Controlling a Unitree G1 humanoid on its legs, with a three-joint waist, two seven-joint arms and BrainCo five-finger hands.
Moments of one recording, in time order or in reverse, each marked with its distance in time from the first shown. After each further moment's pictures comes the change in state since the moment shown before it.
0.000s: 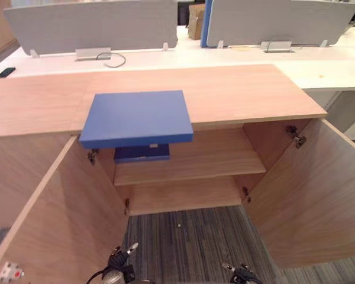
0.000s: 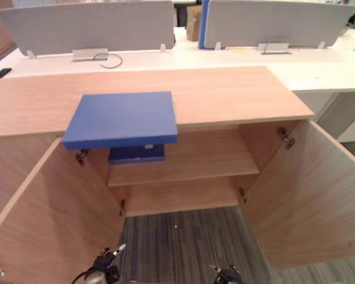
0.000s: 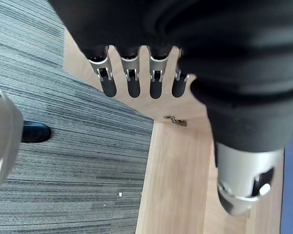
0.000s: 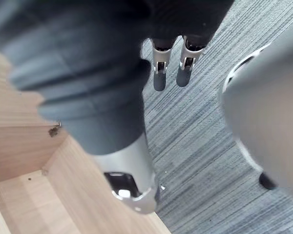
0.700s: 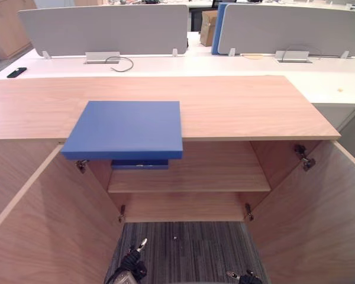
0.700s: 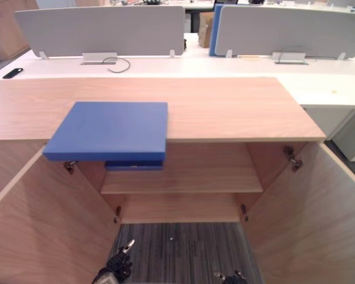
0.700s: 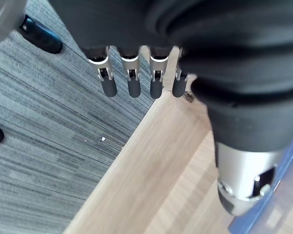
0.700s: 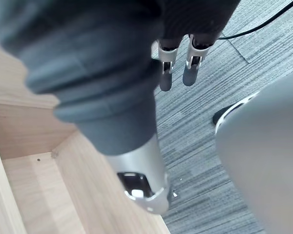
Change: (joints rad) left arm 0.000 -0.080 -0.033 -0.020 -0.353 -0.008 -0.100; right arm 0.052 -0.046 0.100 -0.008 -0.002 0.008 0.015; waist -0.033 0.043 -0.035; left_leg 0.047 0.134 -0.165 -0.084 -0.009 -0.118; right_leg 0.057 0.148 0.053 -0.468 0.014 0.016
